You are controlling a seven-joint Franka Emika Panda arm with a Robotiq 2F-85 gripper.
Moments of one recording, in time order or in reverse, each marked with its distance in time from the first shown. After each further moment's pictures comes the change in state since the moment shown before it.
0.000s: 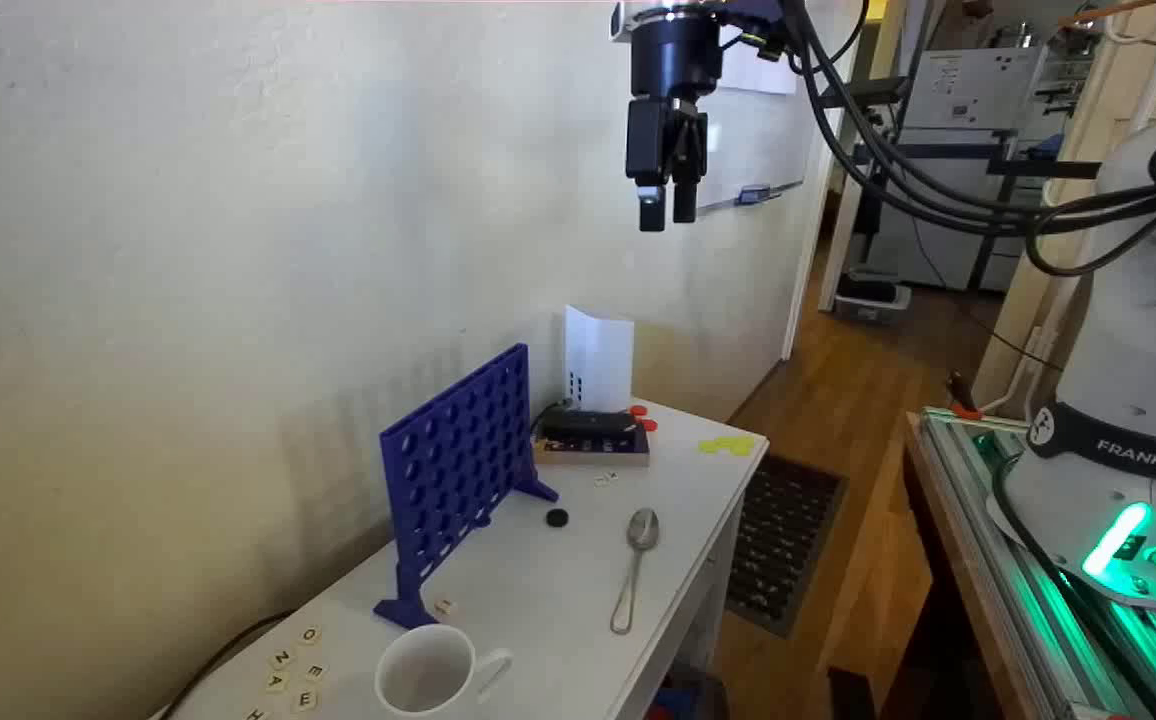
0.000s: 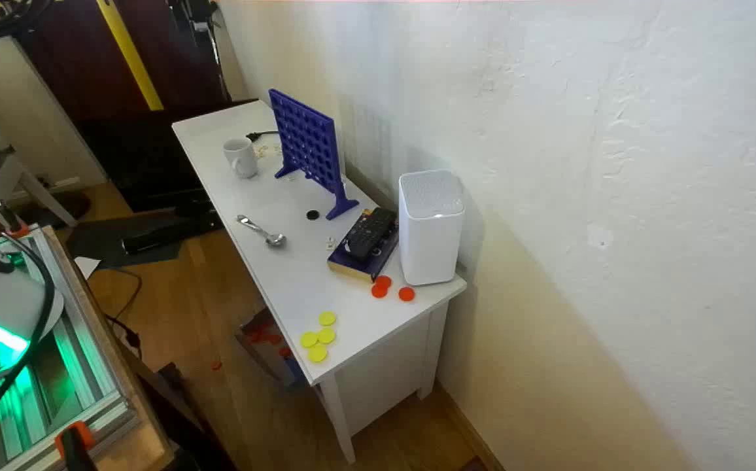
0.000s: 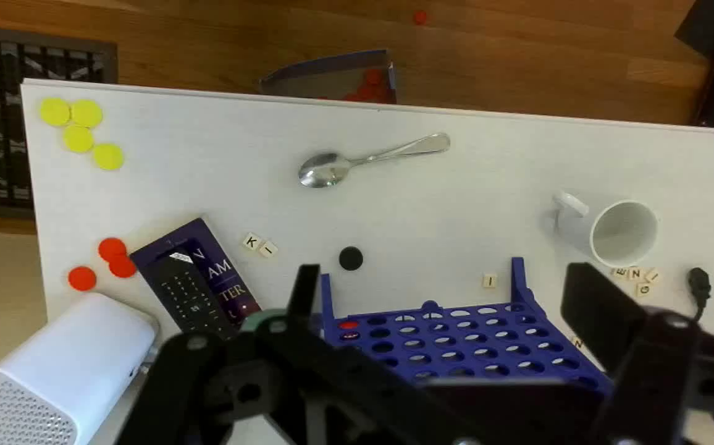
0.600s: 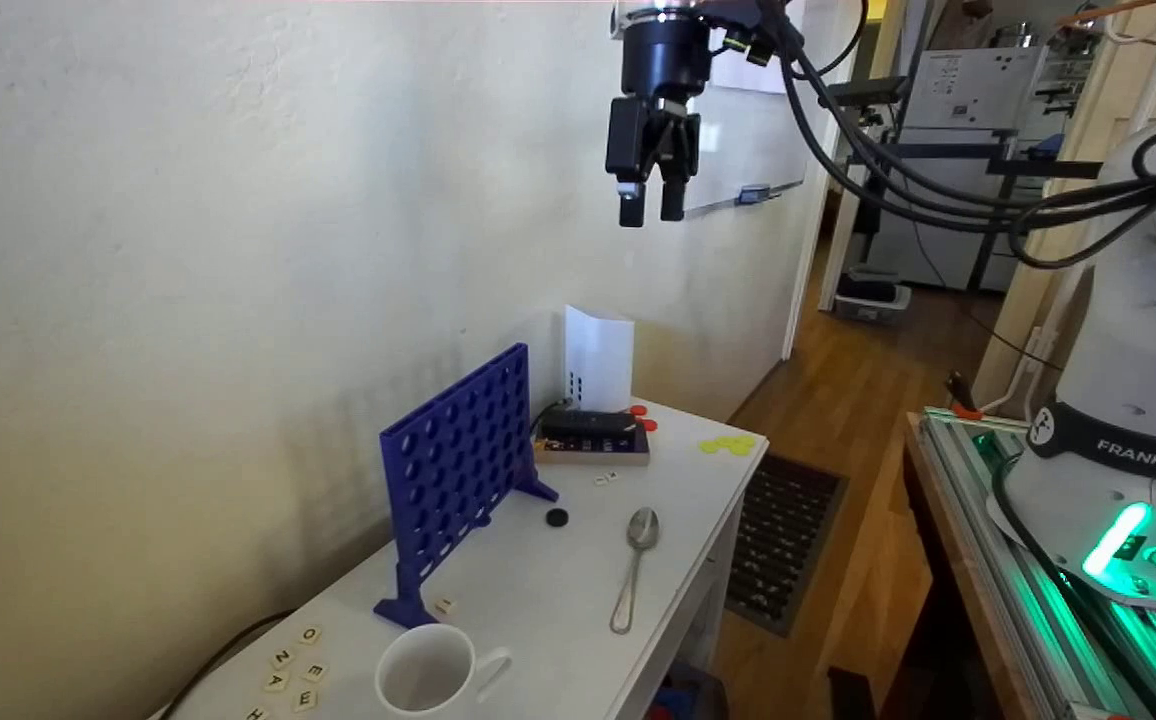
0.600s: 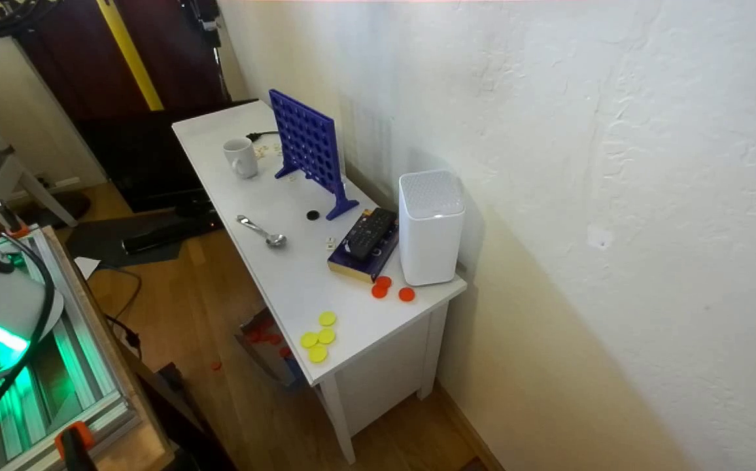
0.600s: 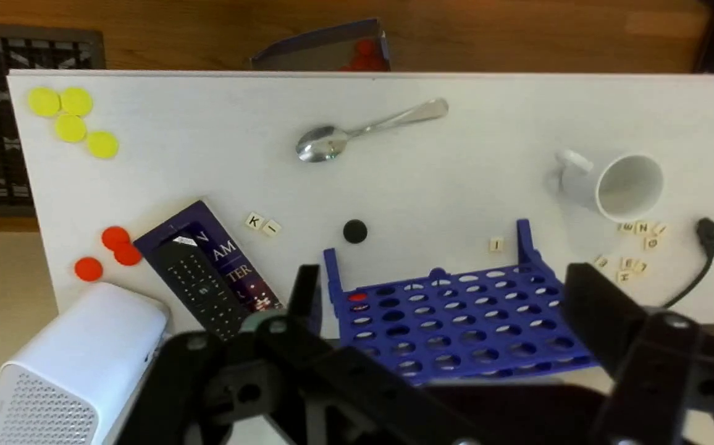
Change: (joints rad) arm -0.010 0.012 -0.012 0.001 0.003 0.066 0.052
